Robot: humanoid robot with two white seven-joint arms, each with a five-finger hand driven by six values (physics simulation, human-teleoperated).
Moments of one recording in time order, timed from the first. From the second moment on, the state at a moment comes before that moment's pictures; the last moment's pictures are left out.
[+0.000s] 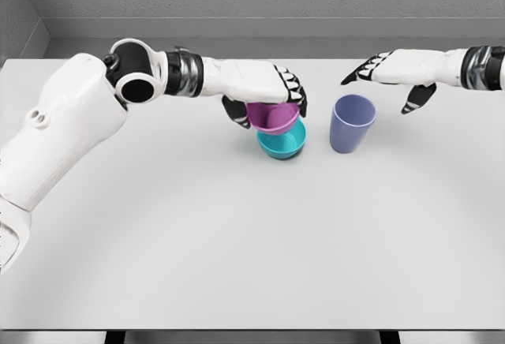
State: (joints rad) left arm -1.02 0.29 -0.88 -1.16 -0.48 -0.61 -0.61; right arm -1.00 -0.73 0.86 -1.09 0.37 -0.61 0.61
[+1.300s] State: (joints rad) left arm -1.02 0.21 -0.91 -1.04 -0.52 -0.61 -0.61; right arm -0.99 -0.78 0.80 -1.12 0.37 -0.61 0.61
